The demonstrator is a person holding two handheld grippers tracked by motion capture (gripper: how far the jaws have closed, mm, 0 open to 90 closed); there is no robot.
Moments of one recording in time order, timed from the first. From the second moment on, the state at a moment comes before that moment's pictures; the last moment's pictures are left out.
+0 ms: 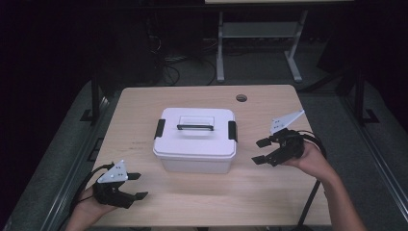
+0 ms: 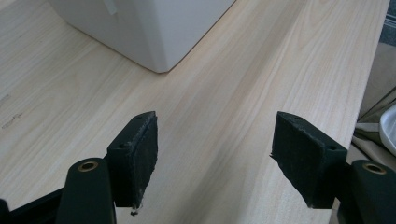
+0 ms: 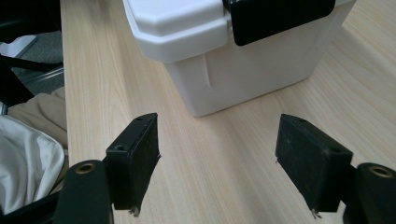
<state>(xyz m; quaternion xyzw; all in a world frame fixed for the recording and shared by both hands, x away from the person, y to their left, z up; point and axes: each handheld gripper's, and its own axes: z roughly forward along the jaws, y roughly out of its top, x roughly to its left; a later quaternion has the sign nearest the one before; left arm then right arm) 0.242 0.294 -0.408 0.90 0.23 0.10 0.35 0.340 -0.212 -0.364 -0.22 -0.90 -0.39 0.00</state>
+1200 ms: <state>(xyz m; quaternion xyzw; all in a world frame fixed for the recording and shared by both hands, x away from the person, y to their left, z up) 0.242 0.294 -0.410 0.90 0.24 0.10 0.35 0.304 -0.254 -0.412 -0.25 -0.88 -0.40 0.00</state>
